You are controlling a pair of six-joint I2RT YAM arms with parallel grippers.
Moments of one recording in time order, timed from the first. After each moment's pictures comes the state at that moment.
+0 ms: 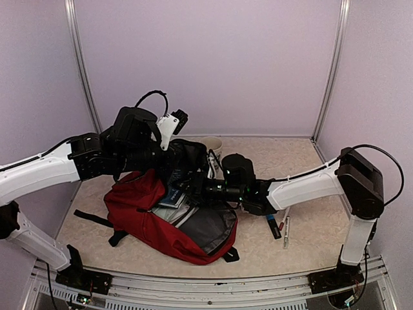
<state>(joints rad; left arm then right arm) -0.99 1.37 1.29 -0.43 -0.29 -0.06 1.02 1.87 1.09 0.61 -0.25 1.08</state>
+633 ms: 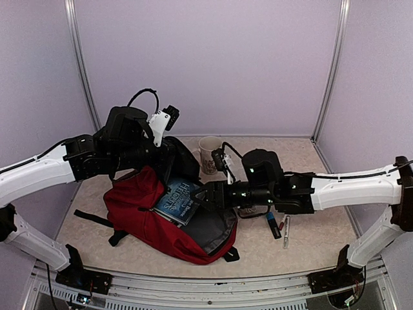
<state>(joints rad) -0.94 1.32 1.24 -0.37 -0.27 -0.07 1.10 1.51 1.00 0.13 -0.11 0.67</state>
